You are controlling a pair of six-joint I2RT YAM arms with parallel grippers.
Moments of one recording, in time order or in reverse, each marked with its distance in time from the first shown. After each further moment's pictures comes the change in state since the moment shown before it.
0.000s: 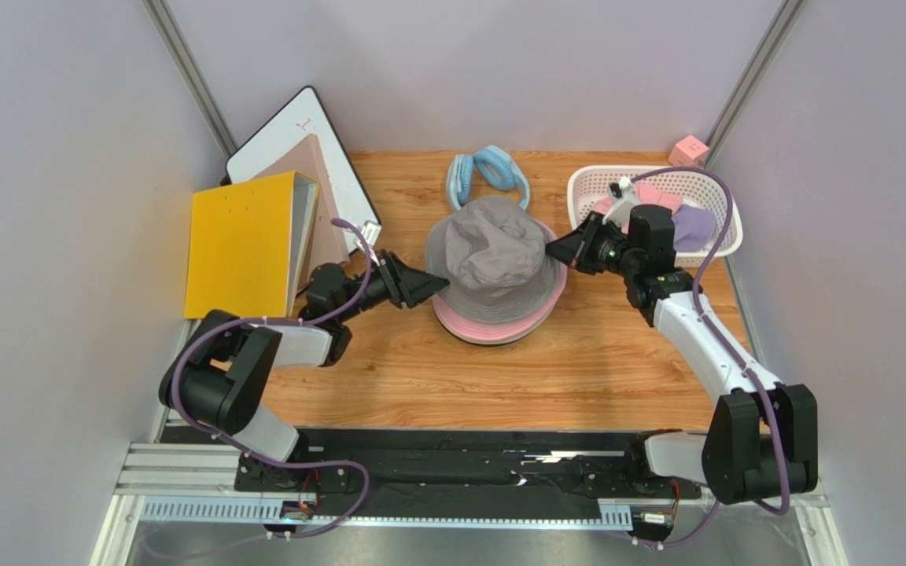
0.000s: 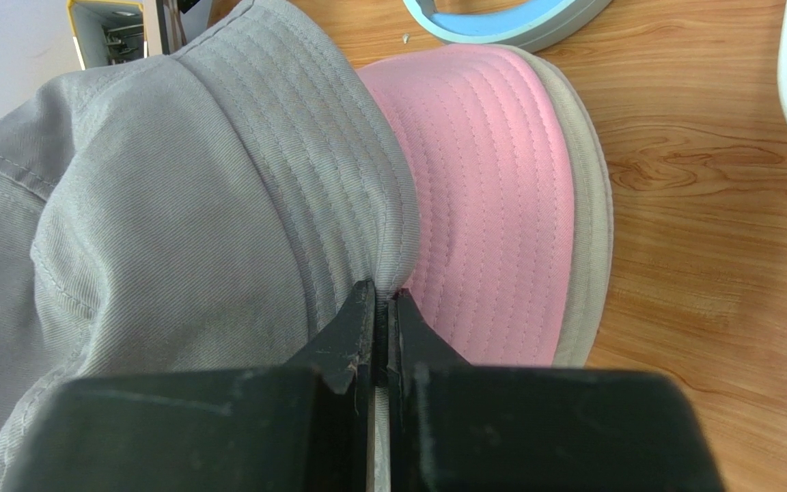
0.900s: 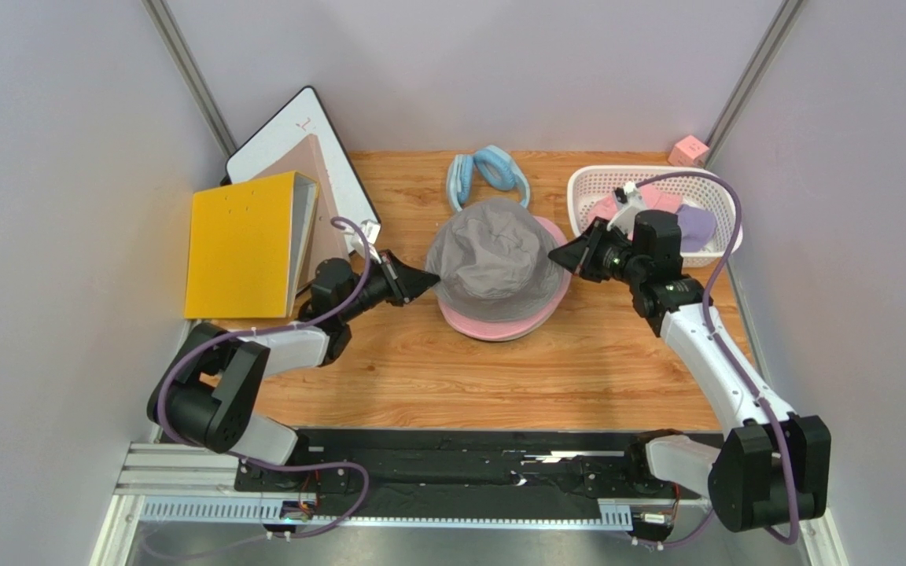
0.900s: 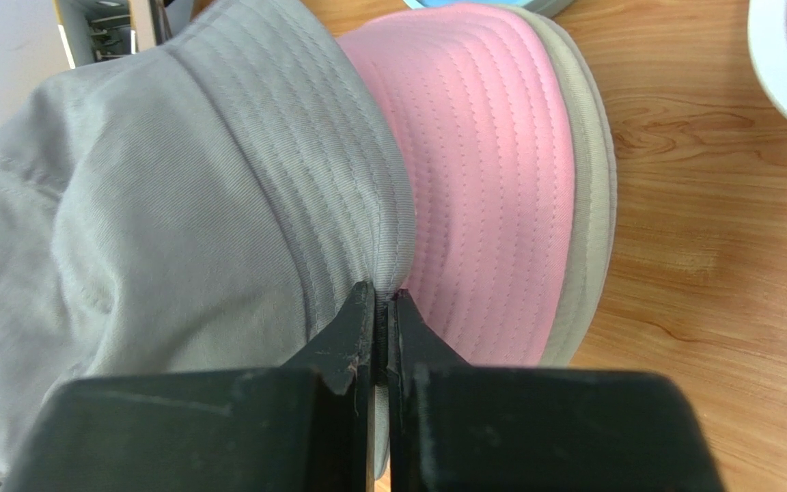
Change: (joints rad) left arm -0.013 -0.089 0.014 -0.254 -0.174 0.059; right arm 0.013 -0.108 0.000 -0.129 0.055 -0.024
